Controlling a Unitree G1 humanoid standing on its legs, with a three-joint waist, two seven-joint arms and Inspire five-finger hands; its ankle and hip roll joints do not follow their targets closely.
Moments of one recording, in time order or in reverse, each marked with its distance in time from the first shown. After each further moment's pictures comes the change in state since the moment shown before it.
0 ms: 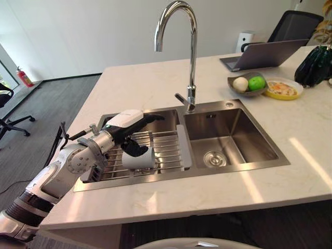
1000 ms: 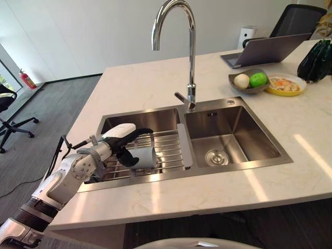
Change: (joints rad) left arm 0.068 -0.088 -0.004 0.079 0.036 0.089 -0.045; right arm 0.006 -0.006 -0.001 -0.004 -0.001 0.015 0.015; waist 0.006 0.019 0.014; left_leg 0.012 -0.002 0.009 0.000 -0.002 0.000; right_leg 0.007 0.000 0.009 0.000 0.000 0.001
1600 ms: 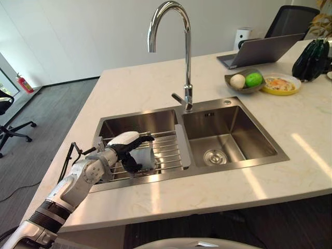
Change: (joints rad) left arm 0.004 -0.061 -0.054 0.091 0.114 0.023 -0.024; right arm 0.004 0.000 0.002 -0.006 -0.038 0.003 0.010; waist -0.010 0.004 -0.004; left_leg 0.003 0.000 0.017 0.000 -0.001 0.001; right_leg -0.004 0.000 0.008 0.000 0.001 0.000
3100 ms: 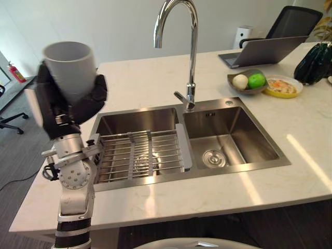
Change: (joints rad) left arm 0.112 -0.503 0.583 -0.316 -0.513 -0.258 0.762; right arm 0.040 0.073 -0.019 -0.003 0.001 -0.029 -0.130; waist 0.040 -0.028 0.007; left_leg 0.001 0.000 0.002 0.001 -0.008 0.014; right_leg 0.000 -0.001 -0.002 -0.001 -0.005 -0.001
